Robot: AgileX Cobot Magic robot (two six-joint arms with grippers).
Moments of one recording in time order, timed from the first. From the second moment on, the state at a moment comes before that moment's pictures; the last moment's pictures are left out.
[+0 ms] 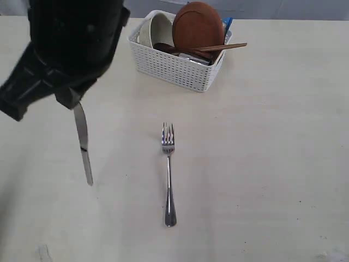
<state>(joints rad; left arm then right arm) -0.15 0.00 0.00 0.06 0.33 -0.02 1.03 1.84 -1.81 0.17 1.22 -0.17</state>
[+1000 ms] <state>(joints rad) -0.15 0.00 0.00 0.06 0.33 -0.02 0.69 2.09 -1.63 0.49 1.22 -0.38</state>
